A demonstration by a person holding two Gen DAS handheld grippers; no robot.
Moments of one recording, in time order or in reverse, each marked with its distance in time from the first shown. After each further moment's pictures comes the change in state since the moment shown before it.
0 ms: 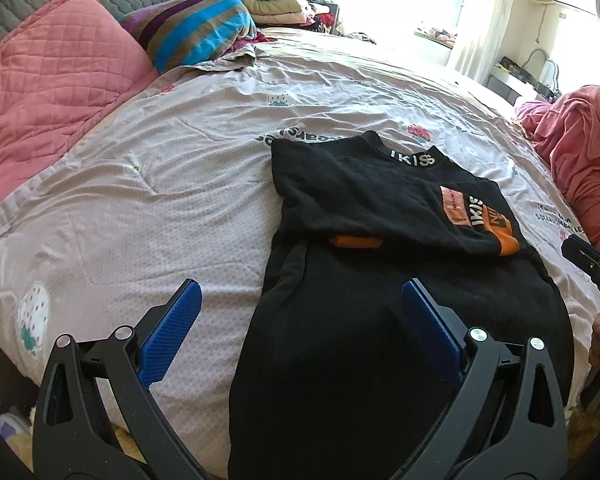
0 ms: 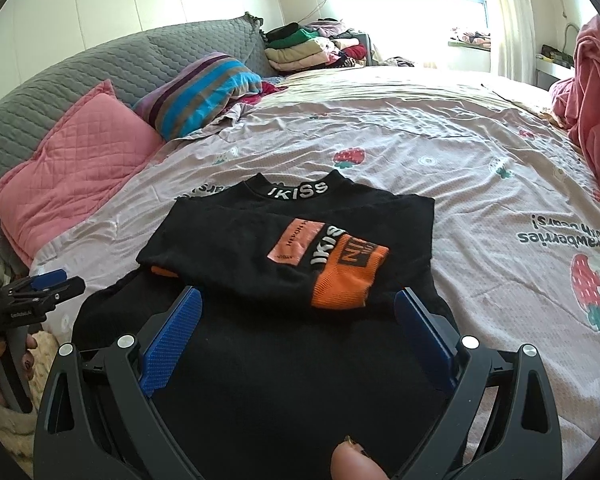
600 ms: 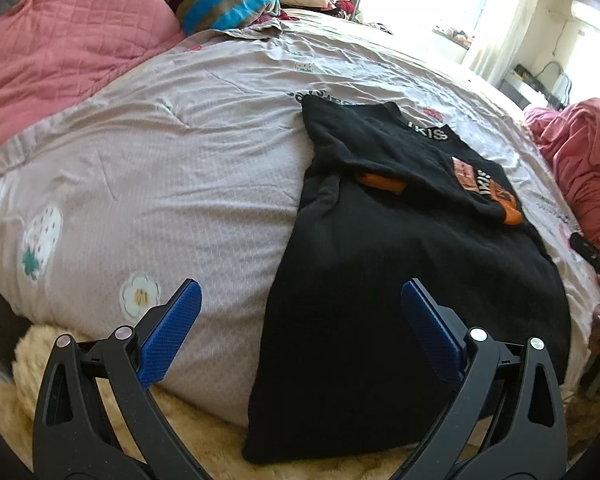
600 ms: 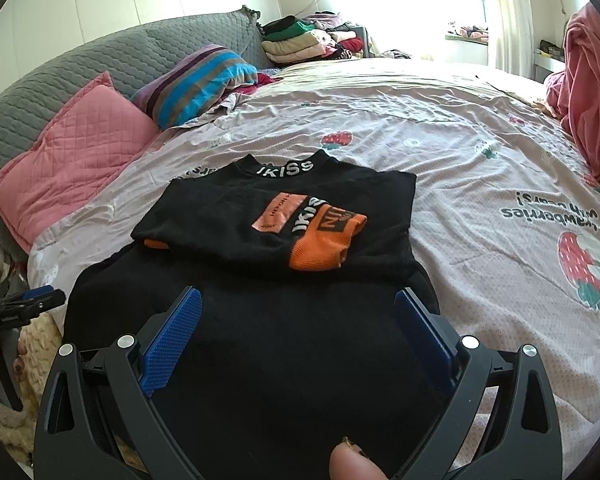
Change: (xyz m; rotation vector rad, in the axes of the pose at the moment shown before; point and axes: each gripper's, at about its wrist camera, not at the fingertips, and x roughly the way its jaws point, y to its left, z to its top) left arm -0.017 0.030 -0.051 -0.094 0.056 -0.022; right arm -0.014 -0.018 -0.027 -0.001 0.030 -0.003
